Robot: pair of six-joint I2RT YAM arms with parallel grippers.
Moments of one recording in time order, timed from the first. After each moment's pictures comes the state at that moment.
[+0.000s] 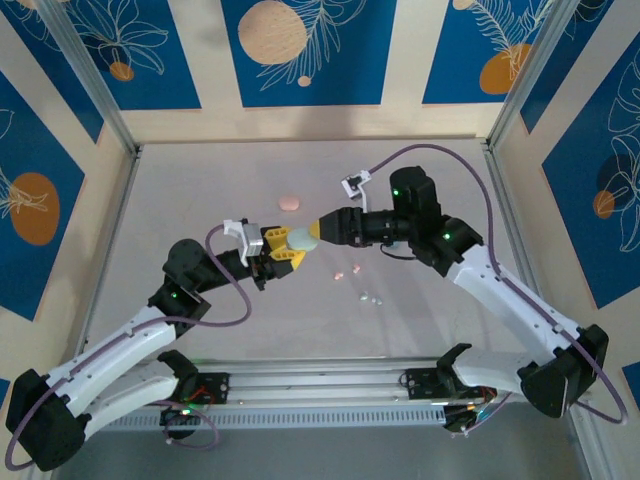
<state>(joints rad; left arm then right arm) -0.67 0.87 0.58 0.48 0.61 -0.11 0.62 1.19 1.16 -0.37 -0.80 0.80</state>
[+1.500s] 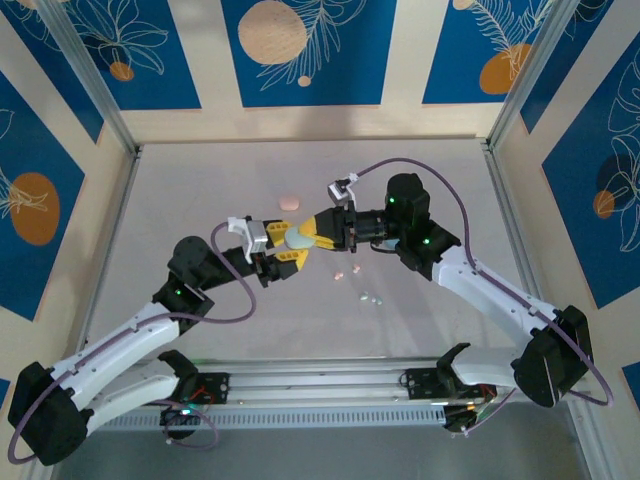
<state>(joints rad) -0.68 0.91 0.59 0.50 0.58 -0.11 0.62 1.24 1.00 0.14 -1.00 1.29</state>
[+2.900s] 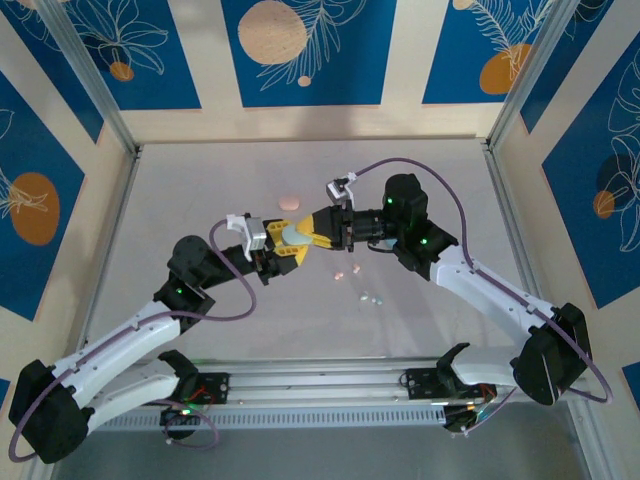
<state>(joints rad) -0.68 0.93 0.59 0.53 0.58 -0.14 0.64 1.25 1.00 0.17 -0.97 1.31</state>
